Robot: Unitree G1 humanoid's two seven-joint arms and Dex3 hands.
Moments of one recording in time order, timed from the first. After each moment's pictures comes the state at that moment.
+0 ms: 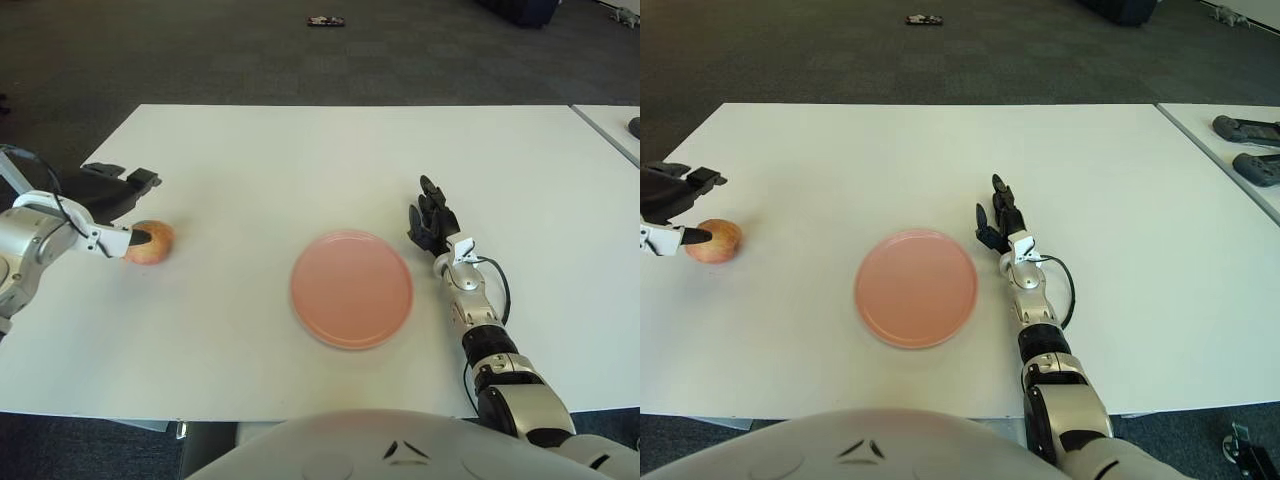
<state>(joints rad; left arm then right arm) -0.06 1.14 -0.04 0.09 0.80 -0.17 -0.40 -0.29 -0.05 -0.05 0.71 -0.05 -0.43 0.02</state>
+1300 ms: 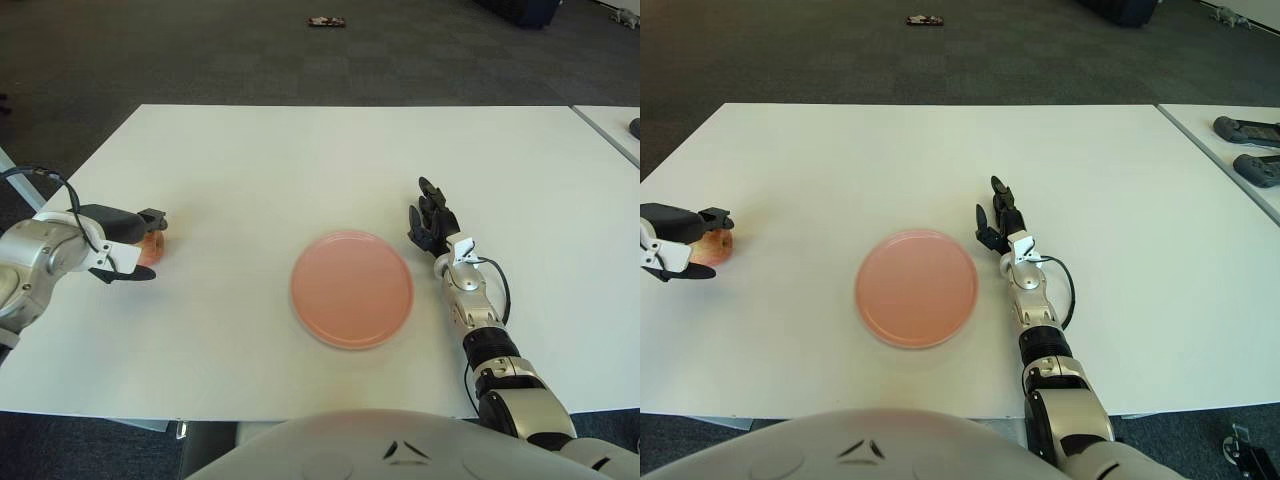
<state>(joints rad) 0.01 1.10 -0.07 0.02 0.72 -0.09 -0.59 -0.28 -0.05 -0.04 0.67 -0.05 -0.40 0.01</state>
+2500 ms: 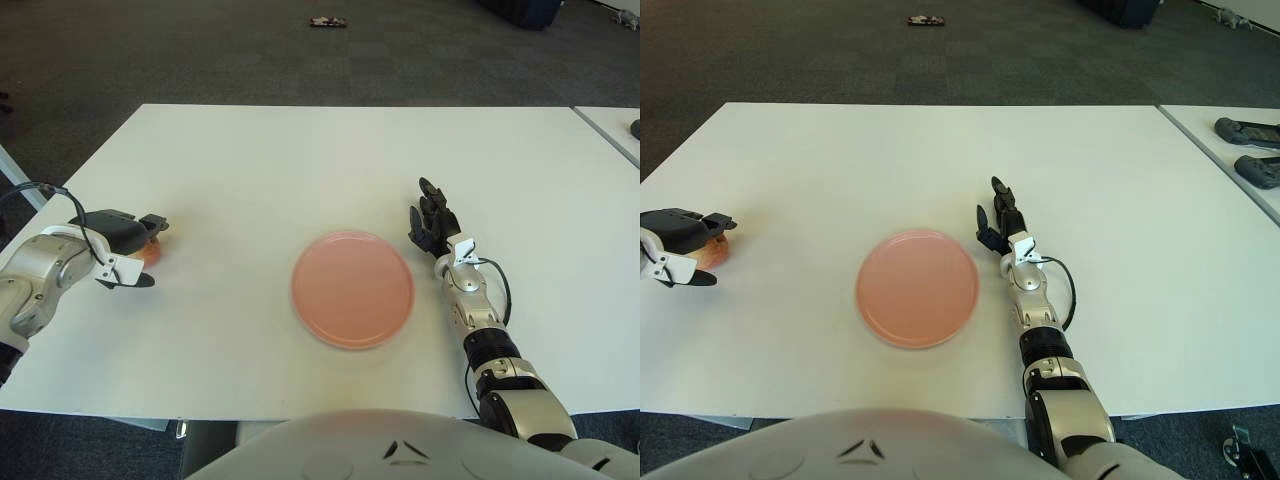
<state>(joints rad) -0.02 1.10 -0.11 0.06 0.81 -0.13 -0.55 -0.28 -0.06 -0.04 0.68 -0.06 -0.40 -0.01</state>
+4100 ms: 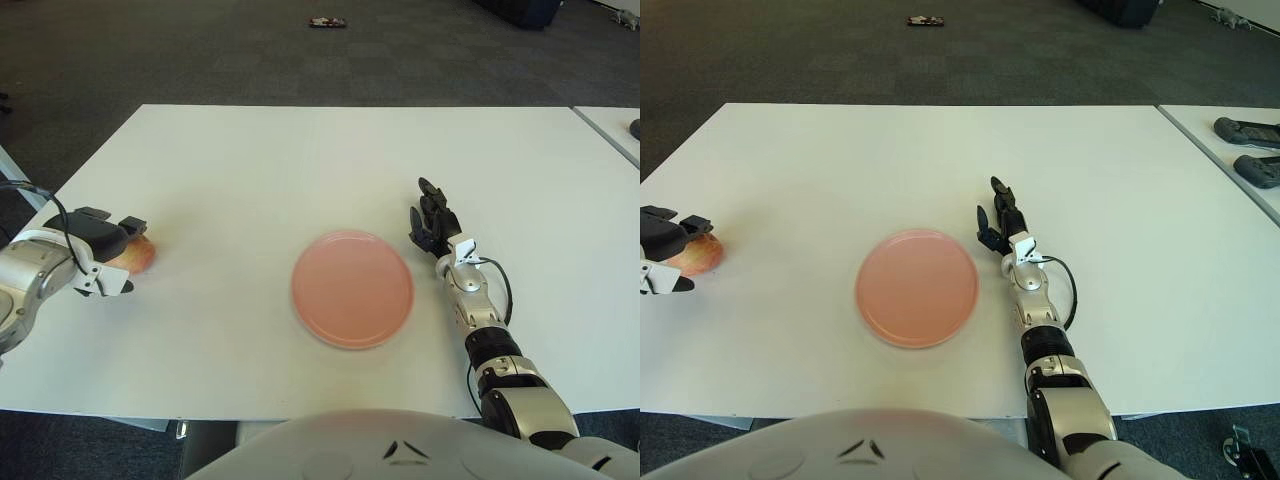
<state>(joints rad) 0.13 1.17 -0.03 -0.04 0.88 -0.08 -0.56 -0.29 -0.07 -0.04 0.70 -0.06 -0.42 0.00</state>
